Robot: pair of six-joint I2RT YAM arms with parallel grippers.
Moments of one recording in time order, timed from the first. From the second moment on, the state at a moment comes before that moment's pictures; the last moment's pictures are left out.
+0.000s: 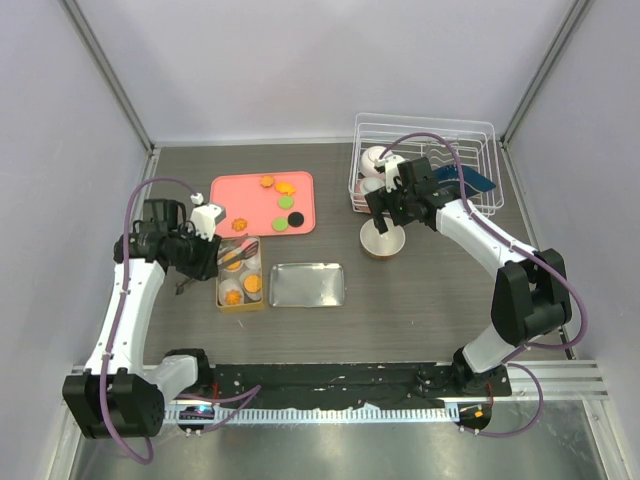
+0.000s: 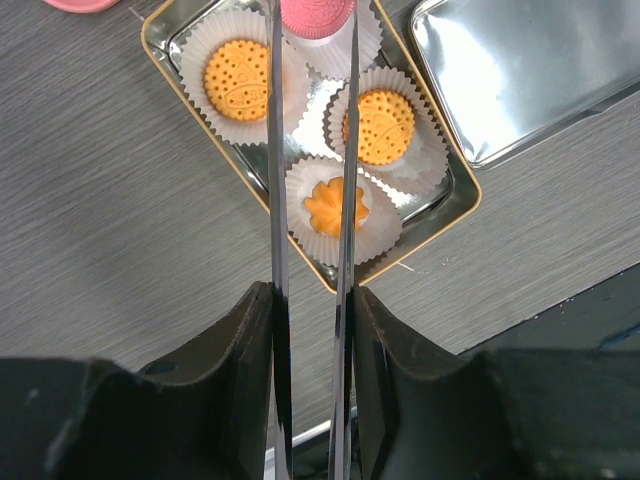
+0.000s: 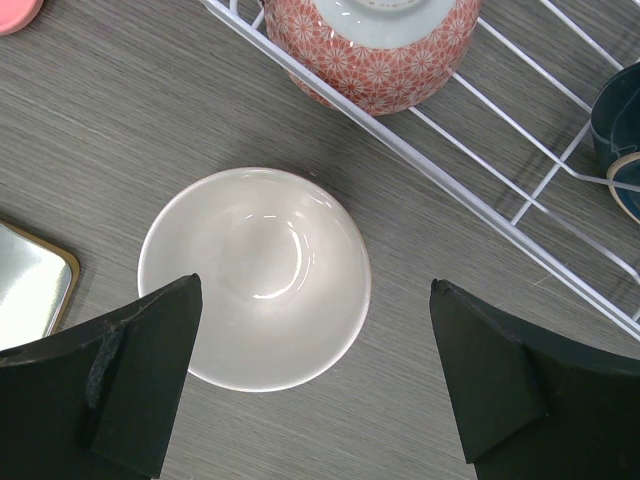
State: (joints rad) left arm 0.03 1.07 1.02 -1.02 0.33 0.41; right arm 0.36 1.58 1.21 -0.46 -0.02 -0.14
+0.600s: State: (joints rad) left arm 0.03 1.10 1.00 -0.99 0.34 0.41; right arm 0.36 1.58 1.21 -0.46 -0.02 -0.14
